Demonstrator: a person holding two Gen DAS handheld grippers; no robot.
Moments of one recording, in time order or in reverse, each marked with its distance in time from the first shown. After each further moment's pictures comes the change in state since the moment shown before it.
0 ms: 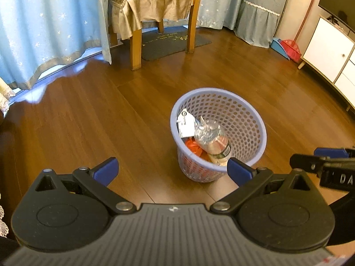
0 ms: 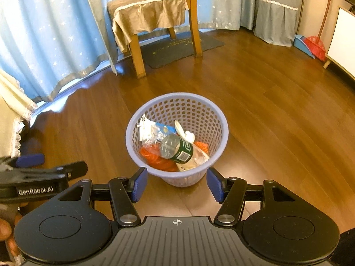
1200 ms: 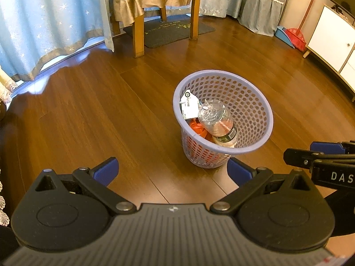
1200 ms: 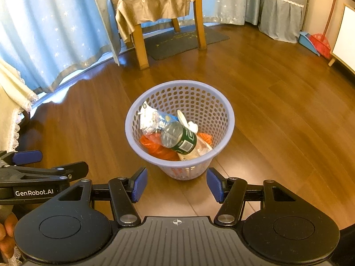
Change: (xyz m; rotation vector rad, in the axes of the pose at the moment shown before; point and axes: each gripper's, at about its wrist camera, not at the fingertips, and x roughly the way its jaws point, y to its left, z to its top) left arm 0.011 -0.008 -0.017 0.016 0.051 0.036; right arm 0.021 0.002 -0.018 -0.023 0.021 0.009
